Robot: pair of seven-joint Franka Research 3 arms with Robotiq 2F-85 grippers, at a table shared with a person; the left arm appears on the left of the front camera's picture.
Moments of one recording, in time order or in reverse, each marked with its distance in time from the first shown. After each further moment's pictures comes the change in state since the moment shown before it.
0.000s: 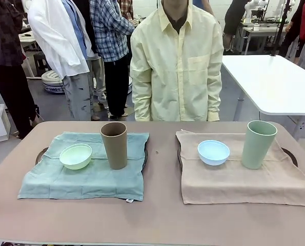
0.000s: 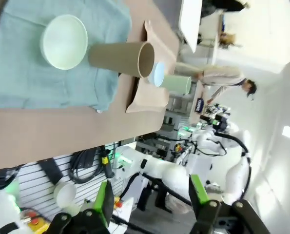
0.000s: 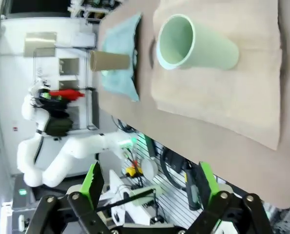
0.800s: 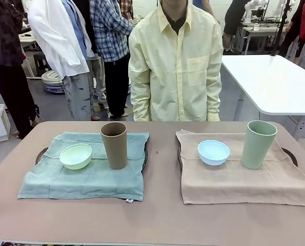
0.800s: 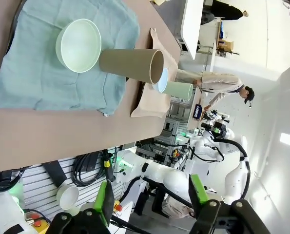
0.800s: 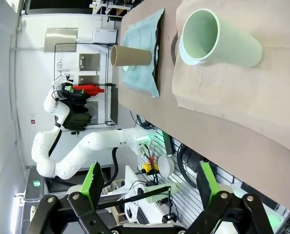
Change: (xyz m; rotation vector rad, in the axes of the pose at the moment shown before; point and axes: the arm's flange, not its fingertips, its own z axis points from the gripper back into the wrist) left arm 0.002 0.025 0.011 -0.007 -0.024 0.021; right arm -0.006 0.000 -0.007 0.094 0.030 -0.001
